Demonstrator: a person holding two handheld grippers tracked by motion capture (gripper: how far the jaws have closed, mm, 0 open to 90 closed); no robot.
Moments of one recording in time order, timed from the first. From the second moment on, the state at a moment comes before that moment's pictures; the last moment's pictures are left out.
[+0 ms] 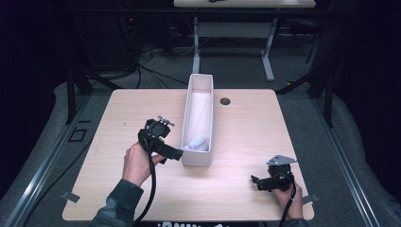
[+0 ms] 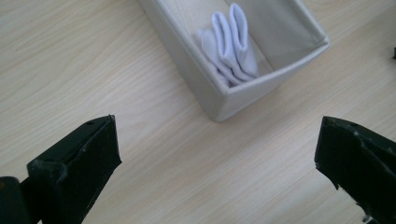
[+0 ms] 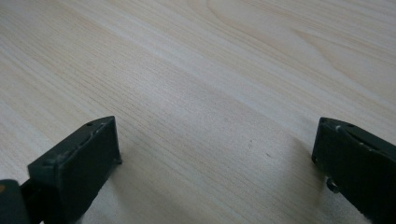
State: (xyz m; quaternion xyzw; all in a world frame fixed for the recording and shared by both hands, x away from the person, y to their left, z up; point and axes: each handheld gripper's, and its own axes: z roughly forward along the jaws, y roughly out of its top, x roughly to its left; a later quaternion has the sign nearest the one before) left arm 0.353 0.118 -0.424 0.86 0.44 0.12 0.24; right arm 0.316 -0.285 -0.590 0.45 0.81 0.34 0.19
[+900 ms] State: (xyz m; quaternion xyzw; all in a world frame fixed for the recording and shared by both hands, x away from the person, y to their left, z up) left arm 0.331 0.214 -0.521 0.81 0.52 0.09 0.26; right arm 0.316 -0.285 -0.590 0.45 0.81 0.34 0.19
